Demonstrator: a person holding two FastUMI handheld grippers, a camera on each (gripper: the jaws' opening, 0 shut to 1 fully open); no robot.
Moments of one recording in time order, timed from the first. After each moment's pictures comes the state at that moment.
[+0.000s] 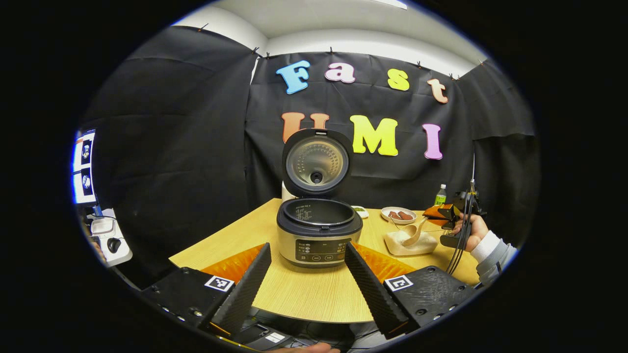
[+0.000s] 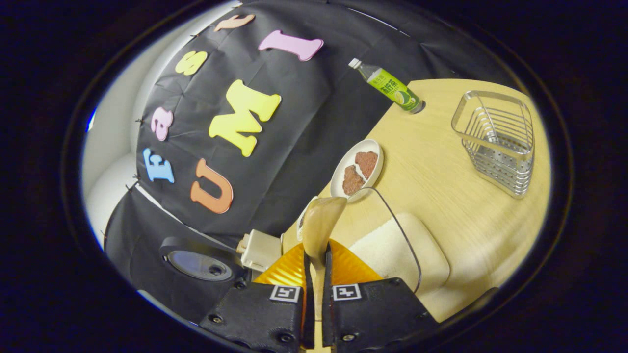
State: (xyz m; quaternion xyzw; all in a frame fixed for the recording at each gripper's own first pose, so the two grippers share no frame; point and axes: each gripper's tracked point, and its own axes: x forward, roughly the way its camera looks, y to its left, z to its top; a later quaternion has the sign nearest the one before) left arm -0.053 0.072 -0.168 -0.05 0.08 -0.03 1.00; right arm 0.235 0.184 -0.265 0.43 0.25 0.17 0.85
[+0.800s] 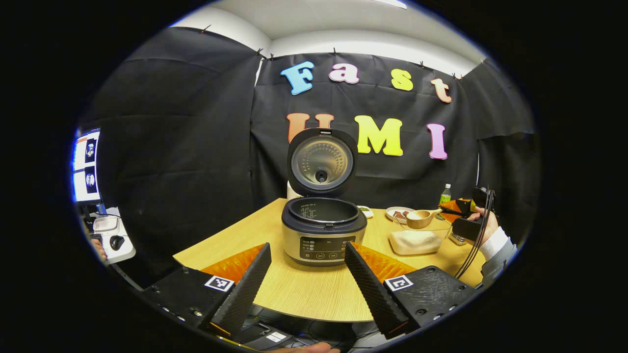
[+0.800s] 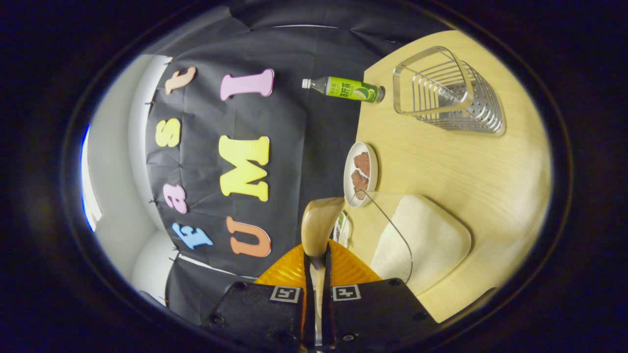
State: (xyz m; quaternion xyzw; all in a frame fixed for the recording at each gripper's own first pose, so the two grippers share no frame) left arm -0.059 0.071 -0.175 -0.06 0.07 -0.01 1.00; right arm 0.220 0.165 -0.225 0.64 0.20 0.15 0.73
